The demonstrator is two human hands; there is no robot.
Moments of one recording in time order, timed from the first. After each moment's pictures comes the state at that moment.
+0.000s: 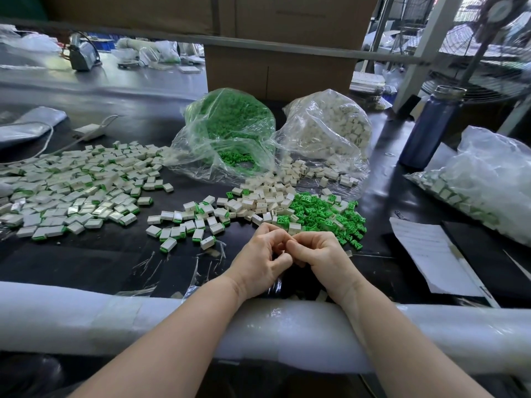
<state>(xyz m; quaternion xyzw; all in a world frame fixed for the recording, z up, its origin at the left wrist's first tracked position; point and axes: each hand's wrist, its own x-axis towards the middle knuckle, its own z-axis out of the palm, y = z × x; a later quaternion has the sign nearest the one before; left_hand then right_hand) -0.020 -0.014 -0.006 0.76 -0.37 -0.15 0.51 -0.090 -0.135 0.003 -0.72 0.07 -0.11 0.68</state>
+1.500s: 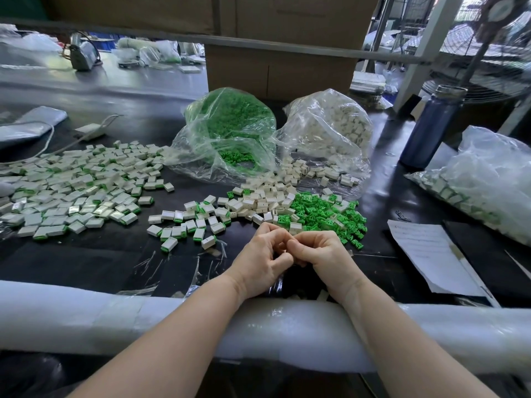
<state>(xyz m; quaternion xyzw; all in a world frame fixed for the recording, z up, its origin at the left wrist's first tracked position) -0.023 -0.013 -0.002 0.75 -0.37 -0.17 0.52 -0.091 -0.136 0.003 -0.70 0.07 -0.10 0.70</state>
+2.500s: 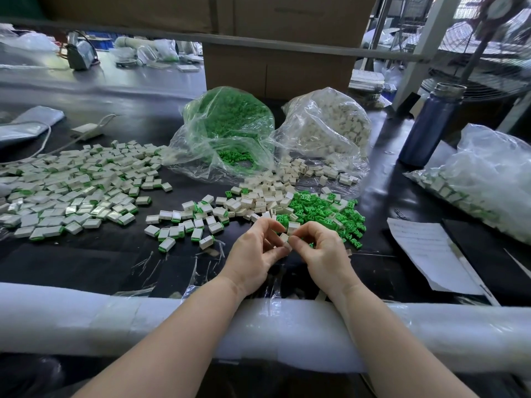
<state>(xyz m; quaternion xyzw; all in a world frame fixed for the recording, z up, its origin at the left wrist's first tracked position) -0.023 -0.012 0.000 0.77 -0.31 -0.12 0.55 -0.088 -0.134 0.000 -0.83 0.15 -0.23 0.48</state>
